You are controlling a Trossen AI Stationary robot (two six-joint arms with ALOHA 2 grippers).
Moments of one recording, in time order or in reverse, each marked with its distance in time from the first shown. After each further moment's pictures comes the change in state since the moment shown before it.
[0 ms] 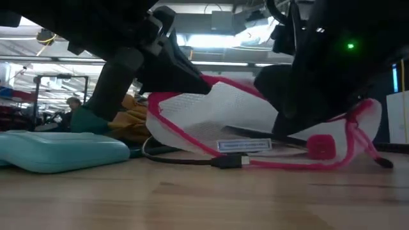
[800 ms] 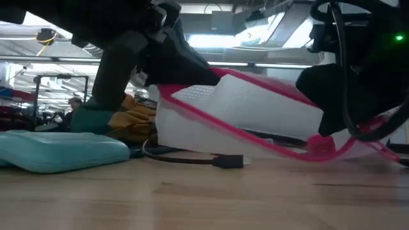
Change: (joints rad) left arm -0.003 0.000 0.012 0.054 0.058 0.026; right arm 0.077 0.000 0.000 -0.297 -0.101 0.338
